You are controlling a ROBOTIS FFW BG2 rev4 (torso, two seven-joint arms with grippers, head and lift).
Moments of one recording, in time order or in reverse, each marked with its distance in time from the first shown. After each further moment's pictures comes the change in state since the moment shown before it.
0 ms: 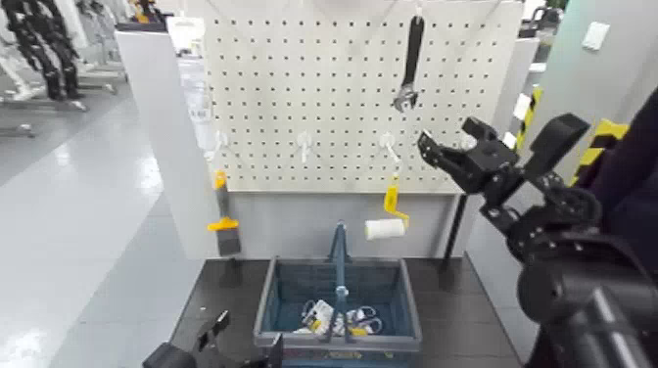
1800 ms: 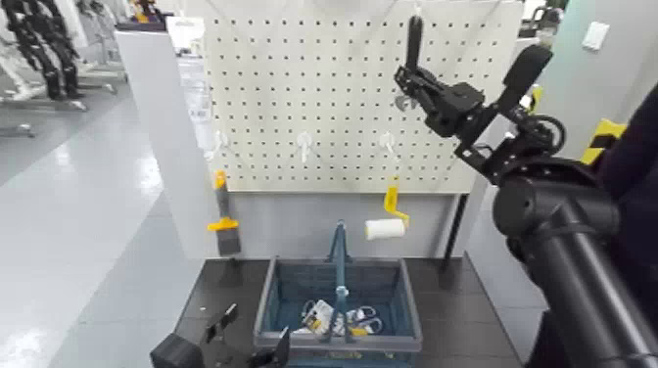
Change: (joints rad) left arm -0.034 0.006 -0.016 0.021 0.013 -0.003 -0.022; right arm -0.323 -0.006 0.092 0.316 -0.091 -0.018 0.174
